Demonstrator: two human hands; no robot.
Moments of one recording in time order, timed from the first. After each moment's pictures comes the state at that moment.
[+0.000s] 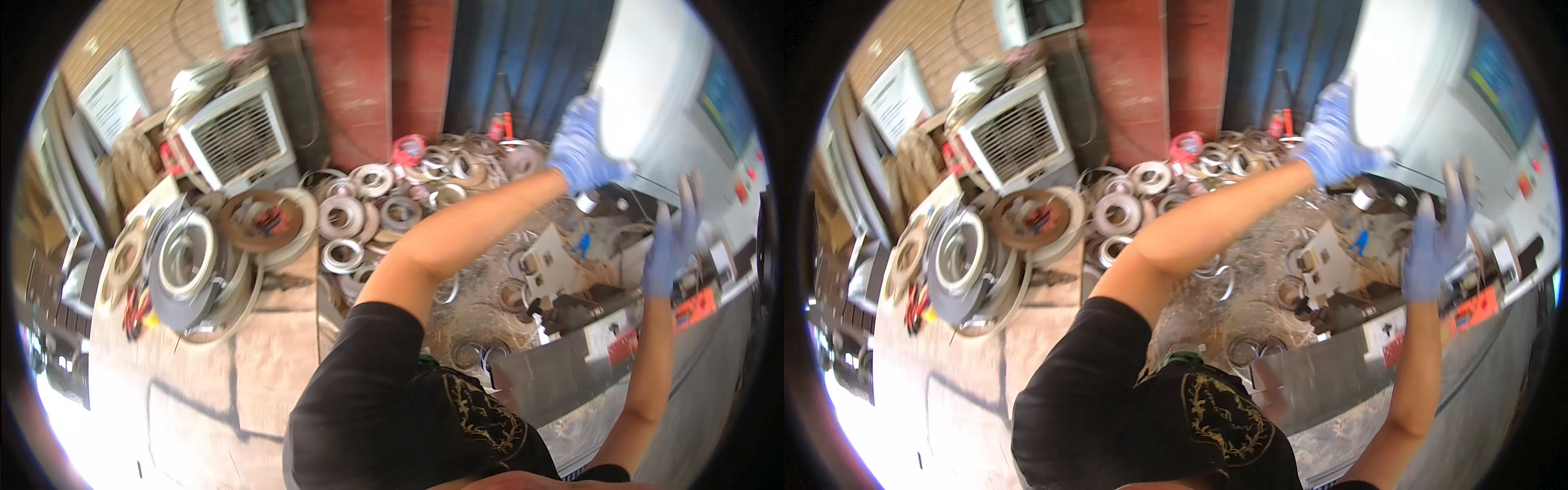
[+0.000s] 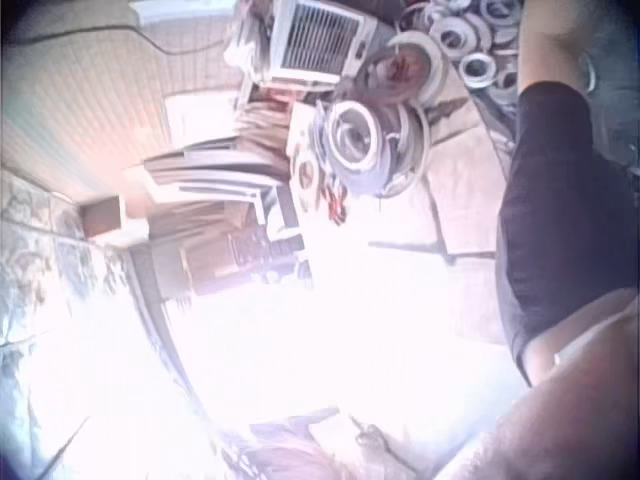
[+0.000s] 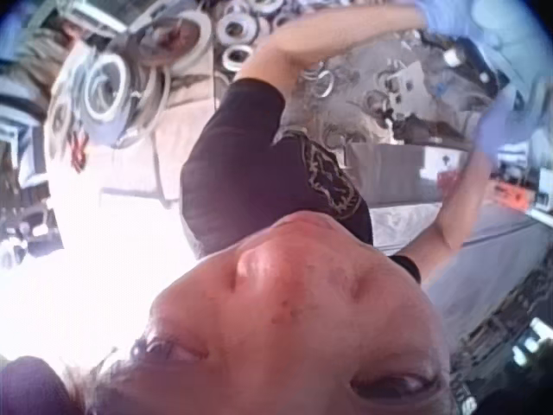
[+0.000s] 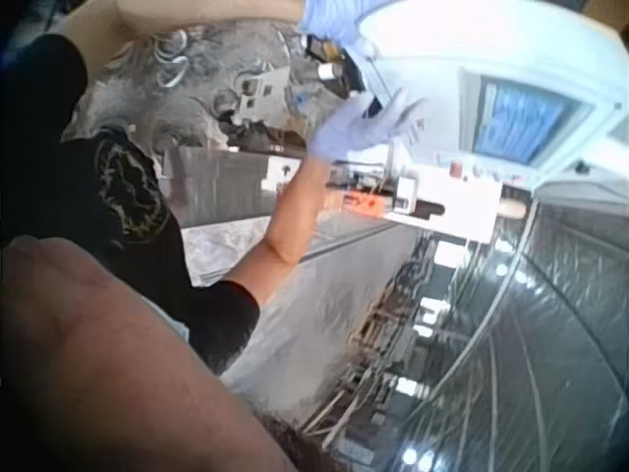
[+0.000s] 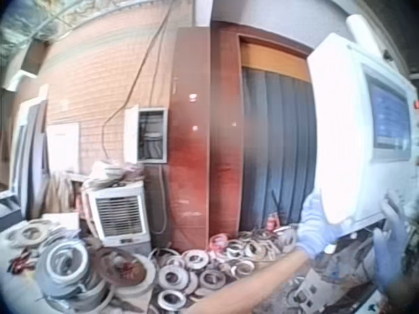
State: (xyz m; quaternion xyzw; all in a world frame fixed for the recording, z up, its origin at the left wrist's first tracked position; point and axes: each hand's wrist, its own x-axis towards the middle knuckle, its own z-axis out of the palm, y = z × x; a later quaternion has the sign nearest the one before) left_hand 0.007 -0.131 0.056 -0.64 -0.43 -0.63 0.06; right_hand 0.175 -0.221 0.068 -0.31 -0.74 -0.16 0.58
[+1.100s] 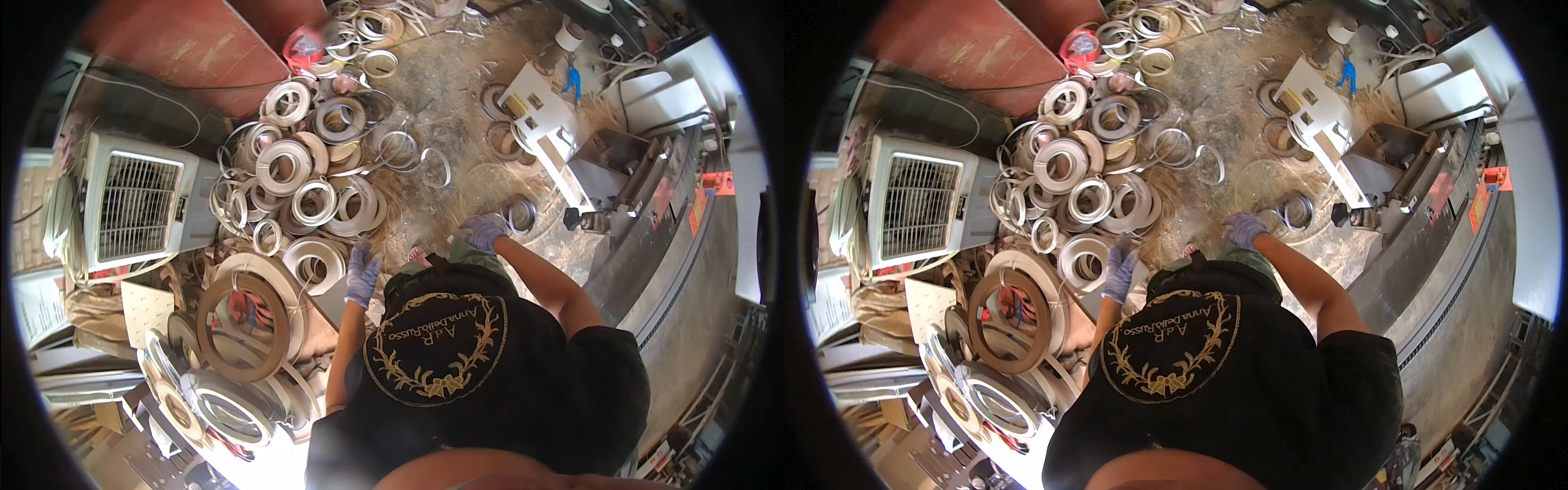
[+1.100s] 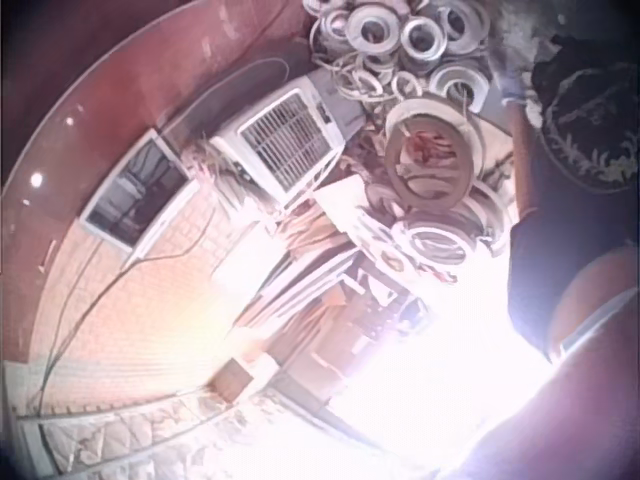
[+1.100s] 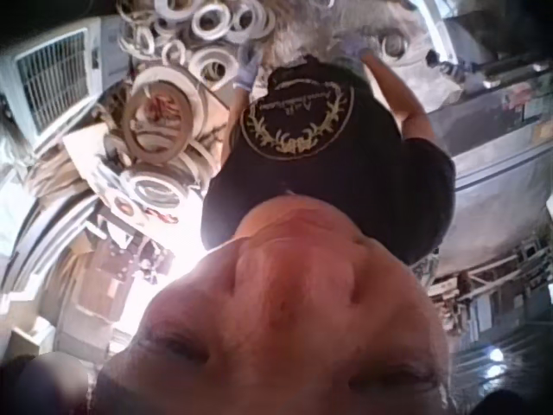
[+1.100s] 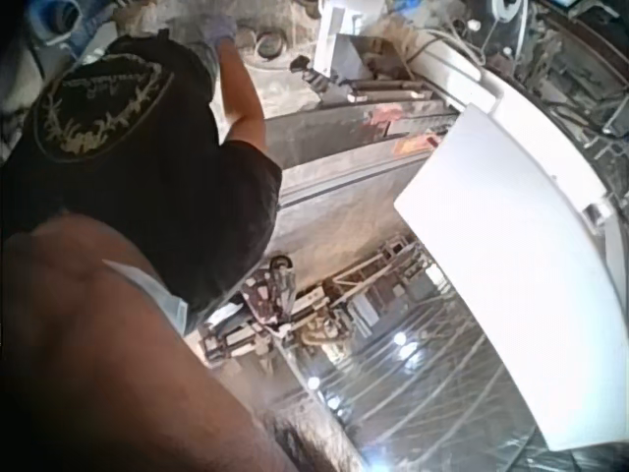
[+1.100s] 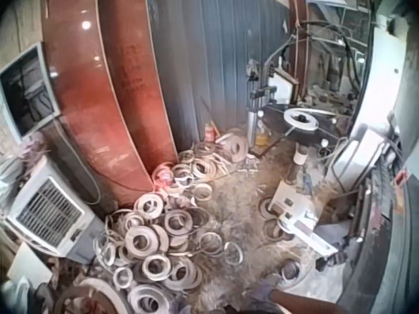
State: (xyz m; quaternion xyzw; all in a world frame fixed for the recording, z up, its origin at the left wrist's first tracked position) left_hand -0.344 -0.232 -0.396 -0.34 -0.58 -0.48 -0.57; right_hand -0.012 -0.125 -0.427 -0.53 -0.76 0.36 -0.12
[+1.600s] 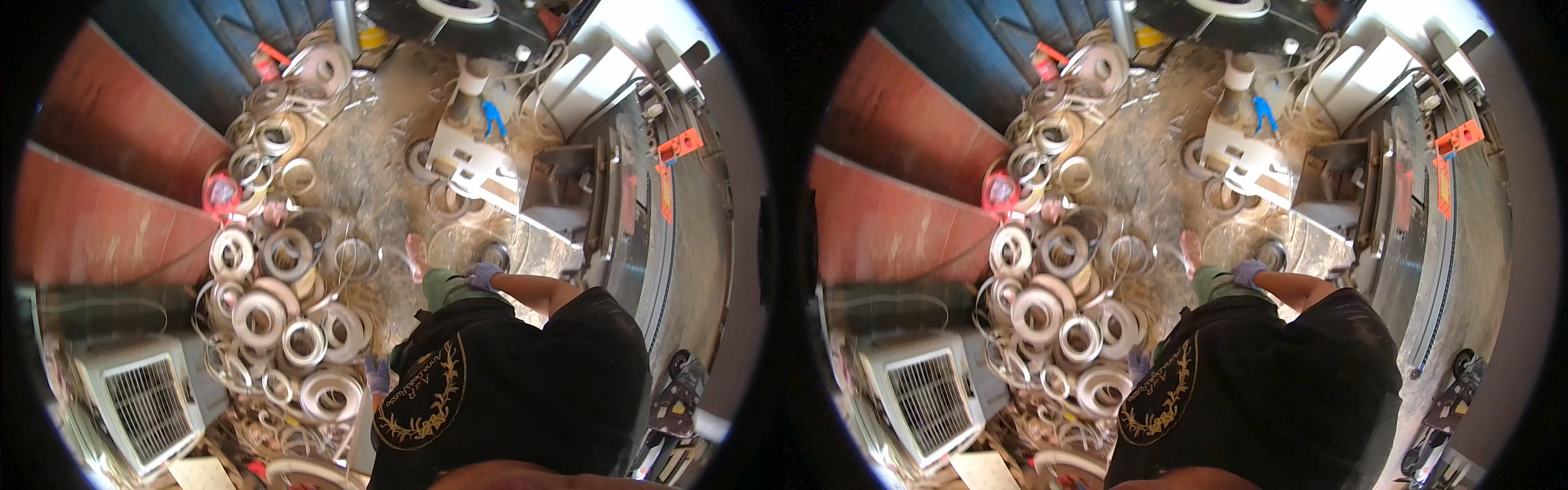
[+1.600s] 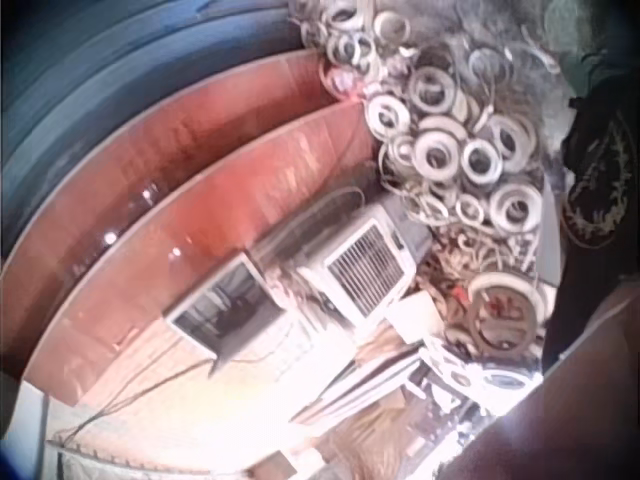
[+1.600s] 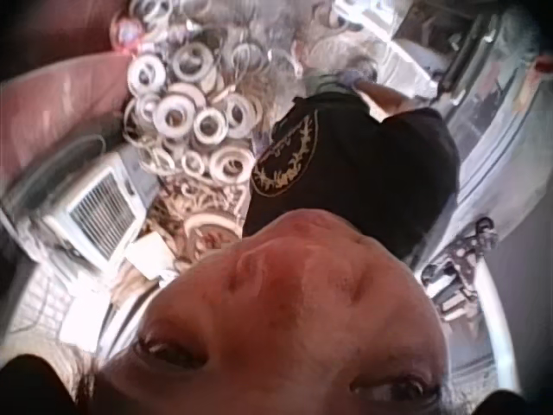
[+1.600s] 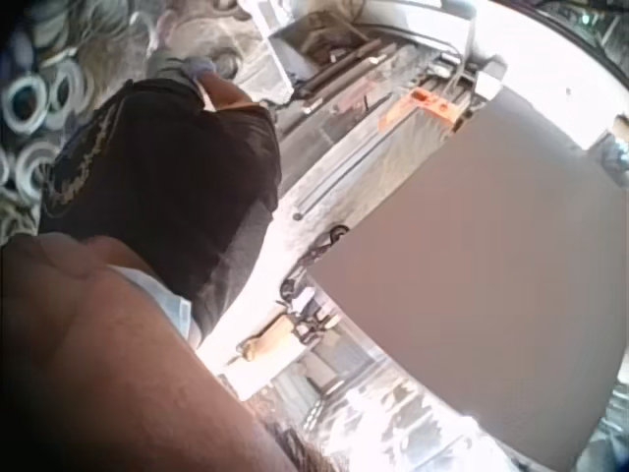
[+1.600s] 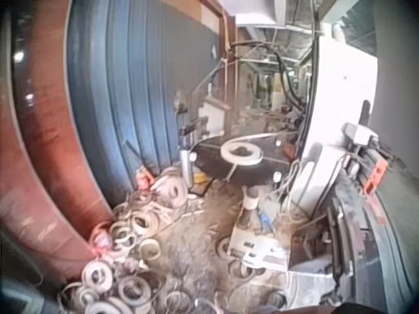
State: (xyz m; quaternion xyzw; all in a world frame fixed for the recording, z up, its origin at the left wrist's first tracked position) left_hand -0.323 -0.115 -0.551 -0.19 -0.58 -0.44 -0.66; right_hand 0.111 0.022 -0.480 -0.68 -0.59 0.41 -0.13
